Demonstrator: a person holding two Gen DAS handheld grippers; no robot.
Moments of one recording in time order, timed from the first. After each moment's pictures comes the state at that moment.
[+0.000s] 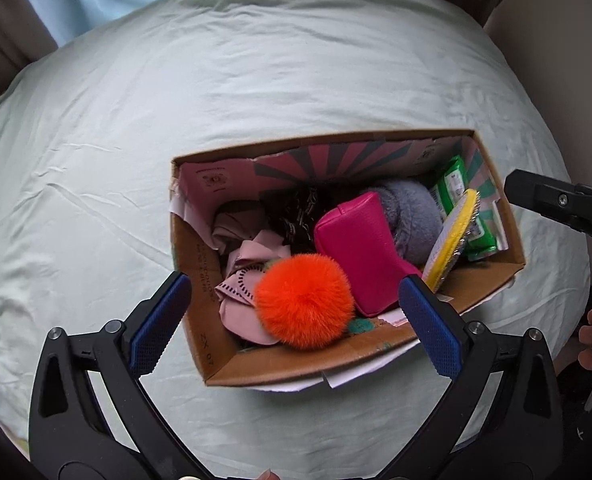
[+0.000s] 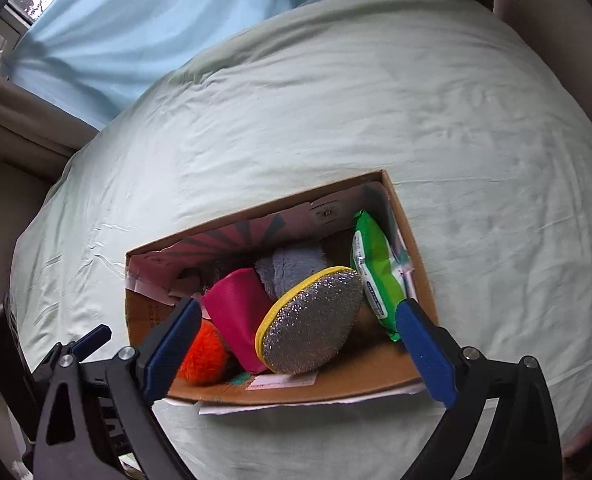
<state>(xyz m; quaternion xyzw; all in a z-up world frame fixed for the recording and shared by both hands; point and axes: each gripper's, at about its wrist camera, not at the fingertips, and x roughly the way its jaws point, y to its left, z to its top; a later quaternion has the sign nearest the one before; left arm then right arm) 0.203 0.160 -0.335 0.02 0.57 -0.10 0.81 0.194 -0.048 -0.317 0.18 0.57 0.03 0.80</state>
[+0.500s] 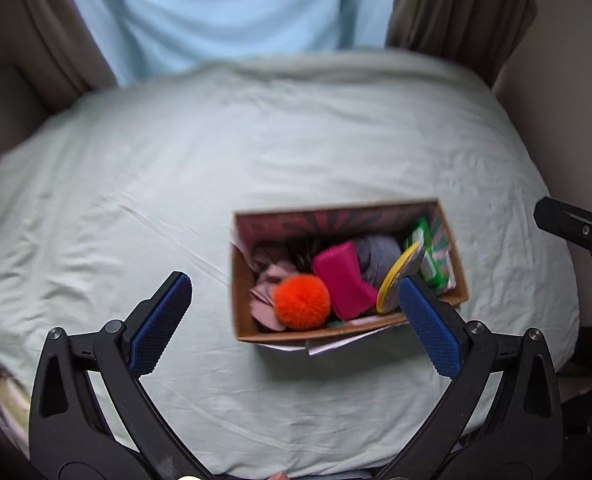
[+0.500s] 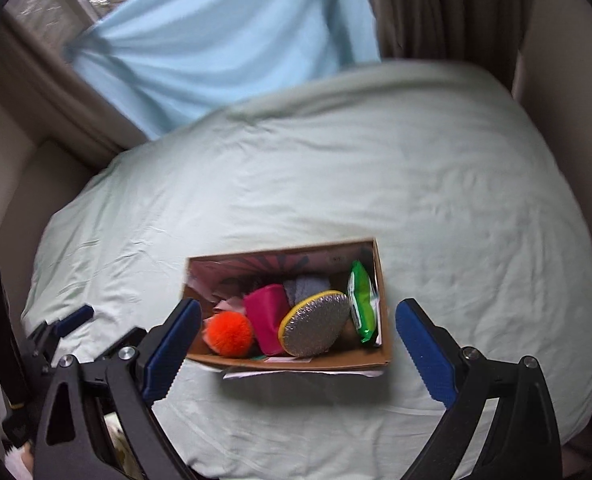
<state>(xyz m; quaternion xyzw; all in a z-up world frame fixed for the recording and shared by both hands) 0.143 0.143 -0.179 0.02 0.49 -0.02 0.87 0.149 -0.074 -0.182 0.12 0.51 0.10 0.85</state>
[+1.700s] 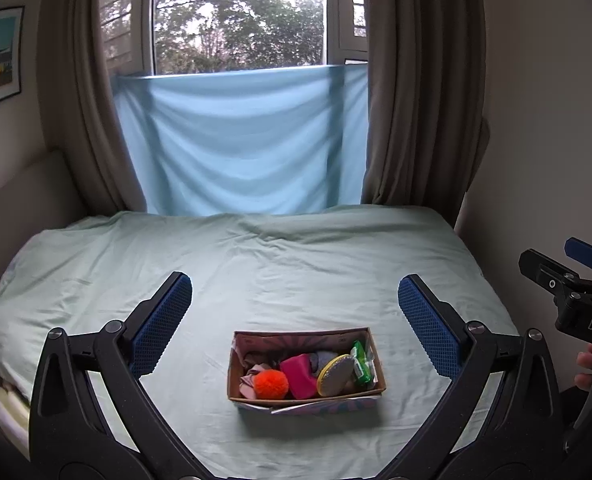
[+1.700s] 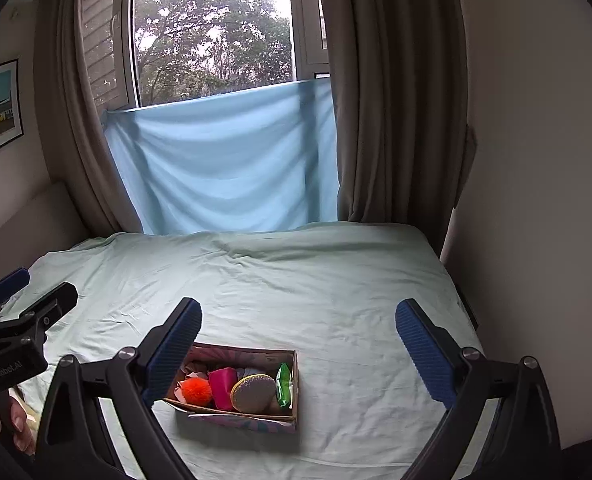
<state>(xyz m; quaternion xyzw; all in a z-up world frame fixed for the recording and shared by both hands) 0.018 0.089 0.018 0.00 0.26 -0.01 0.96 0.020 -0.129 -0.002 0.03 0.29 0.03 0.96</state>
